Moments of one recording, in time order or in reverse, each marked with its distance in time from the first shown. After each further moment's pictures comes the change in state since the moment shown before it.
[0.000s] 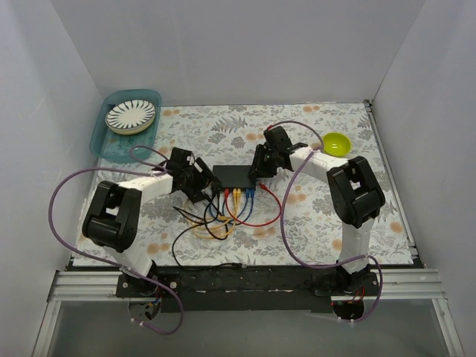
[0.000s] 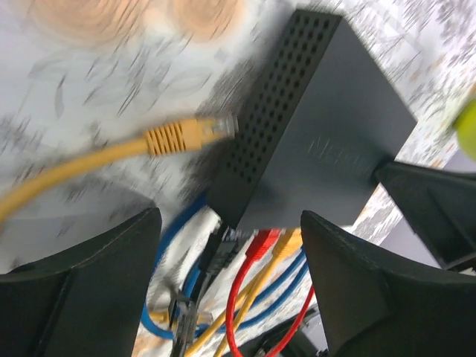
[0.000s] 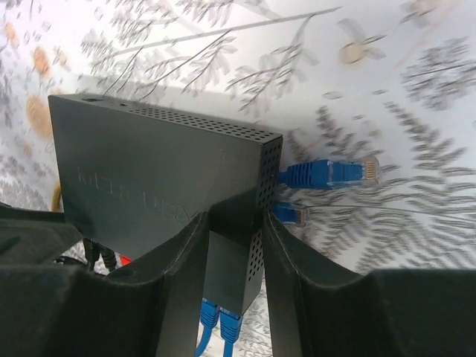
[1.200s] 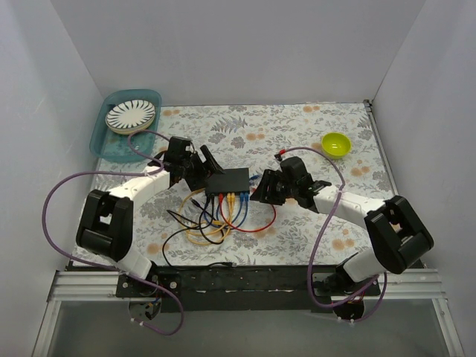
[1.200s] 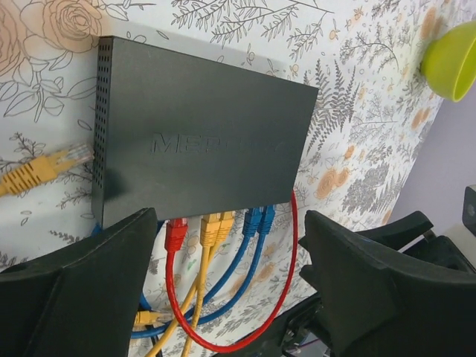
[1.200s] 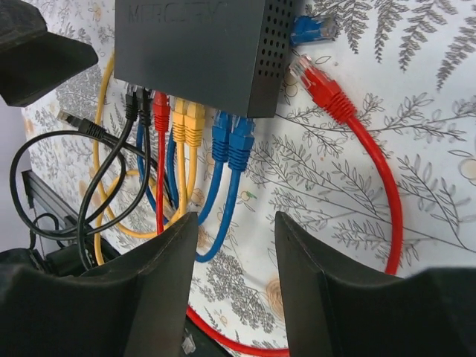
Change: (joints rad) left arm -0.018 -0.155 0.042 -0.072 0.023 0.171; right arm 0.095 -0.500 -0.584 0.304 -0.082 0.111
